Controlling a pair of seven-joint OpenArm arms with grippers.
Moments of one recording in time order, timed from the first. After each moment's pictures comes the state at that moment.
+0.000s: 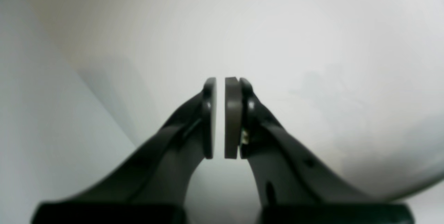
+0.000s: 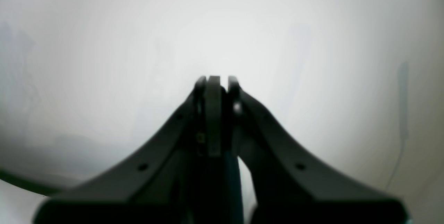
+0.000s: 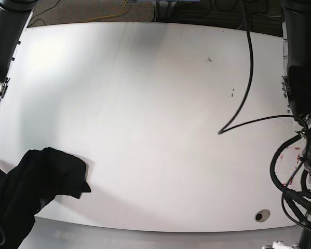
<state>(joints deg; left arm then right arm) -50.6 -23.4 2.9 105.4 -0.8 -15.9 38.3 56.6 40.5 -1.3 90.0 19.9 11.0 -37.6</state>
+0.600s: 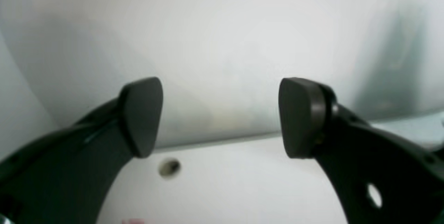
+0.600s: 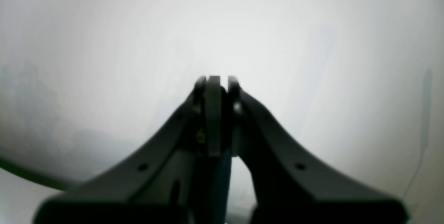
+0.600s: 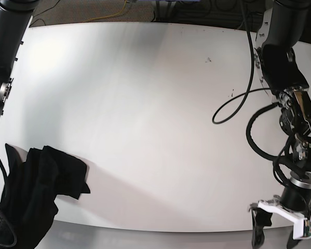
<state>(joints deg) -31.6 -13.8 -9.2 105.9 -17.2 -15.2 43.8 56.5 38.6 -3.4 90.2 20.2 11.0 -37.4</state>
